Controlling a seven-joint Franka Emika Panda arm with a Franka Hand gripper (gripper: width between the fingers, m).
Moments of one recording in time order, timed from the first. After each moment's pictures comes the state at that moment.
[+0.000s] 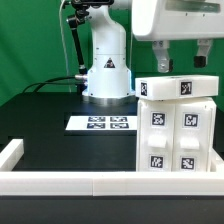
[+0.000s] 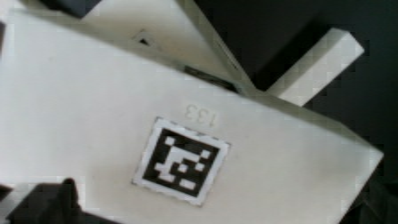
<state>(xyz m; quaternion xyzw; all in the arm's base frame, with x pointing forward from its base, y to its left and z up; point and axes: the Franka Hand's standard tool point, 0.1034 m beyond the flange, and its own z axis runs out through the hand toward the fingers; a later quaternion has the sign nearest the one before) 0.592 0.091 0.182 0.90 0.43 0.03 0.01</state>
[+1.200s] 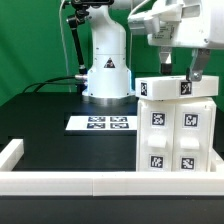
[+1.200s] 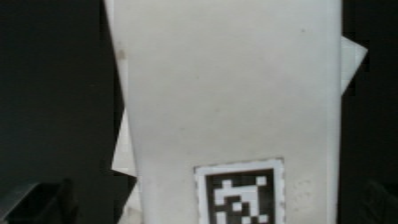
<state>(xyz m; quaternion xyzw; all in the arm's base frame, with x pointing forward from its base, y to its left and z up) 0.603 0.077 0.167 0.58 0.81 -0.01 0.05</state>
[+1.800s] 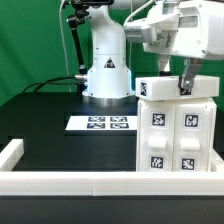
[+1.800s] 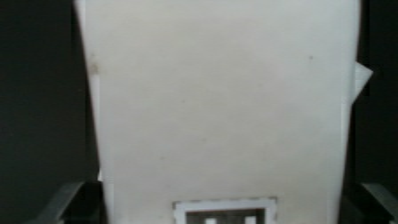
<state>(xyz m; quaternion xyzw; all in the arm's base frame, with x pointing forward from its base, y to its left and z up) 0.602 0.075 0.159 0.61 0.79 -0.01 0.05</state>
